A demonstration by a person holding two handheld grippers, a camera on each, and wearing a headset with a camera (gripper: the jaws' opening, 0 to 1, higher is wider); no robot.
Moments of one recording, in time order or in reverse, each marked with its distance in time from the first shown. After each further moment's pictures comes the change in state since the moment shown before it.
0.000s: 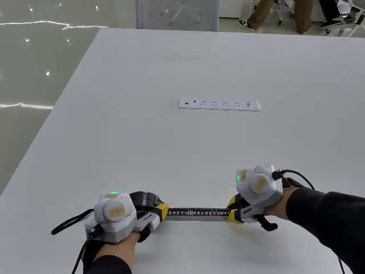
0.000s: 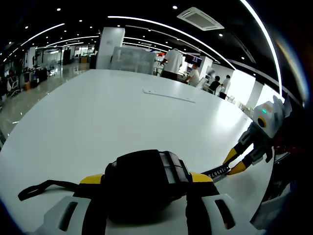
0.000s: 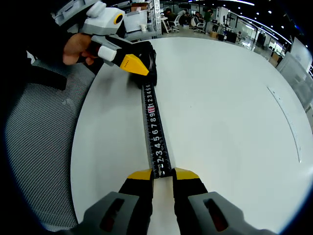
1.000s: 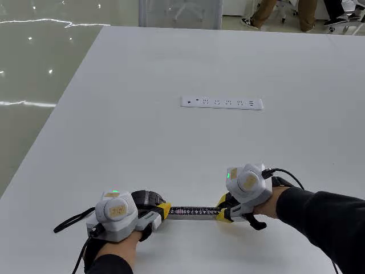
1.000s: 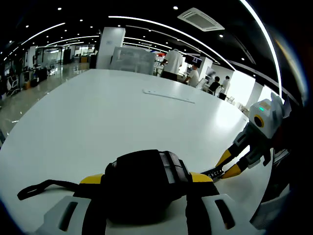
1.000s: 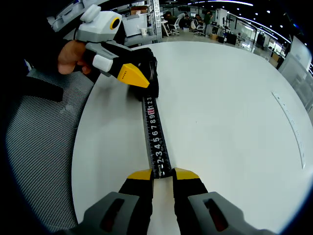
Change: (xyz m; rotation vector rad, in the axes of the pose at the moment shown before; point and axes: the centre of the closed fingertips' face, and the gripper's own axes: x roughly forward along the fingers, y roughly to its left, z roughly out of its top) left arm 0.000 0.000 0.000 -0.008 -0.002 -0.005; right arm 0.014 0.004 0.026 0.015 -0.035 0.017
